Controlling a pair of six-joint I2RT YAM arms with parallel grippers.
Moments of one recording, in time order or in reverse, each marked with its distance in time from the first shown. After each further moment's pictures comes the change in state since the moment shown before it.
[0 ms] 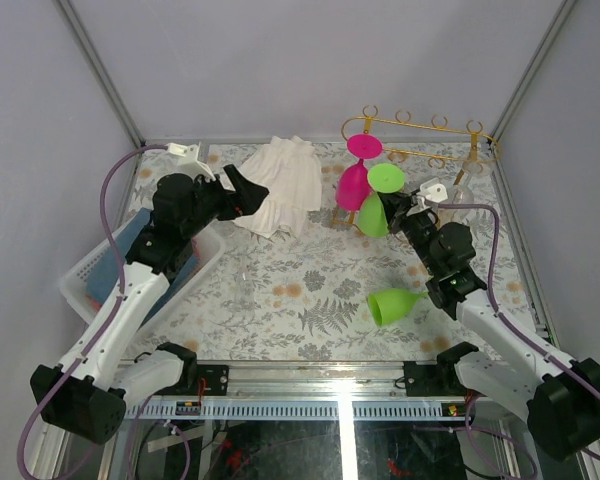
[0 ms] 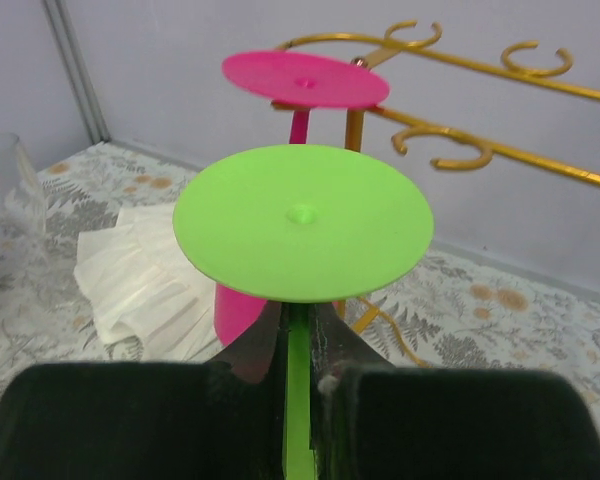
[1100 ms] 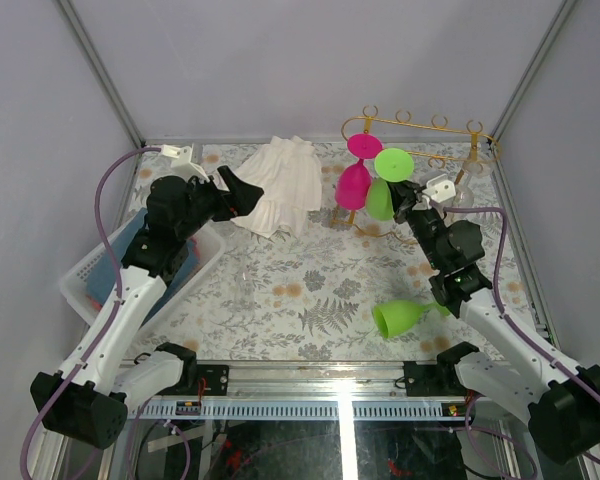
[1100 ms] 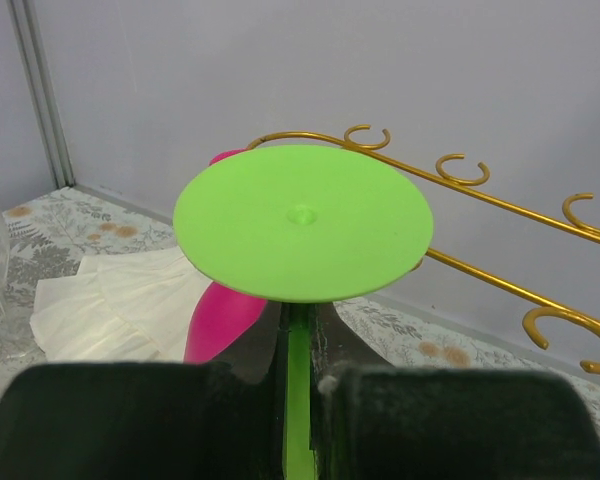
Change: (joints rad) left arm 0.039 -0.030 -0.026 0.006 0.026 0.008; right arm -0.001 -0.013 0.064 0.056 0.027 -0.103
